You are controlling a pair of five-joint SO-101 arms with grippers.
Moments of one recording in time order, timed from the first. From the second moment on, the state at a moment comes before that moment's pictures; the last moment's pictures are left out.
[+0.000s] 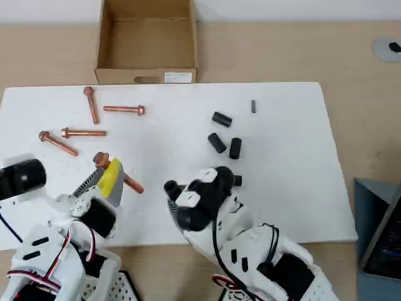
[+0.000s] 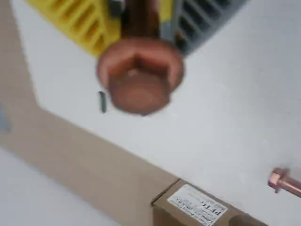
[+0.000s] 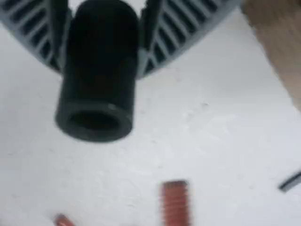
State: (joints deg) left arm 13.1 -104.1 53.8 72.0 33.0; right arm -54.0 -103.6 73.5 64.4 -10.1
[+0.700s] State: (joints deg) left arm 22.3 -104.1 53.8 65.1 27.0; right arm -57.8 -103.6 74.9 63.4 -5.5
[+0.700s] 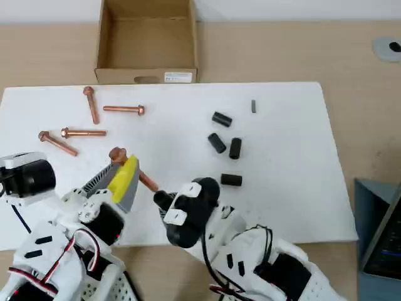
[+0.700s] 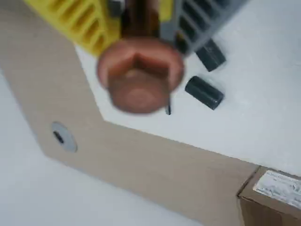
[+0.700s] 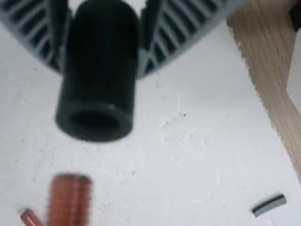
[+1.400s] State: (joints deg) left arm 26.4 -104.3 55.9 69.0 26.5; right arm -57.9 -103.6 74.9 63.4 -5.5
